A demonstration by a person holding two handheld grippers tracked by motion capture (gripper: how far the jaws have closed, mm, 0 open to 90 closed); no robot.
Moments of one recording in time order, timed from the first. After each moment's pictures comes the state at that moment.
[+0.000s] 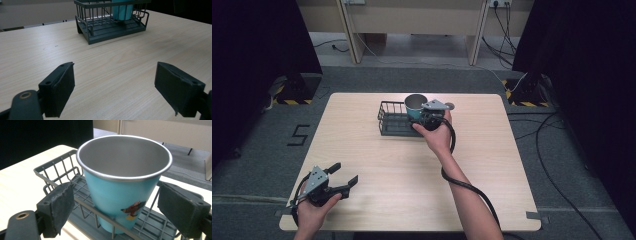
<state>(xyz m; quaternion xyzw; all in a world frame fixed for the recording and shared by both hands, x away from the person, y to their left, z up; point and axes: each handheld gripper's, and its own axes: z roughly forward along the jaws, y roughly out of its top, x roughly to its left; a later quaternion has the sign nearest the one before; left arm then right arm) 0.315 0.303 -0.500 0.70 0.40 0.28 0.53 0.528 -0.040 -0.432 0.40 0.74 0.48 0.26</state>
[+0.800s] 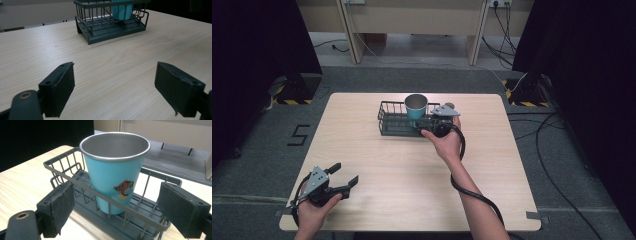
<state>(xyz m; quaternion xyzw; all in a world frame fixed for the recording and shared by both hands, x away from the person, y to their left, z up) 0.315 0.302 -0.499 0.70 0.40 0.28 0.52 0.502 -0.067 -0.428 0.40 0.74 0.49 0.25</state>
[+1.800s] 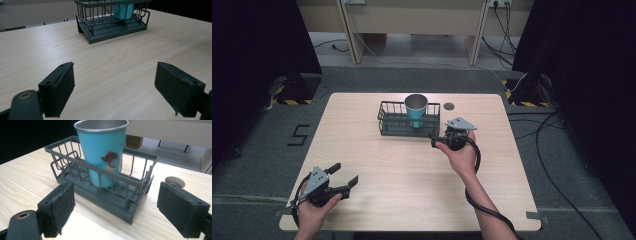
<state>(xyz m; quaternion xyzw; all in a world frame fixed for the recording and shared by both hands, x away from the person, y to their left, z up) 0.314 0.302 -0.500 0.70 0.40 0.28 0.52 0.464 -0.110 -0.439 0.40 0.73 0.49 0.25</state>
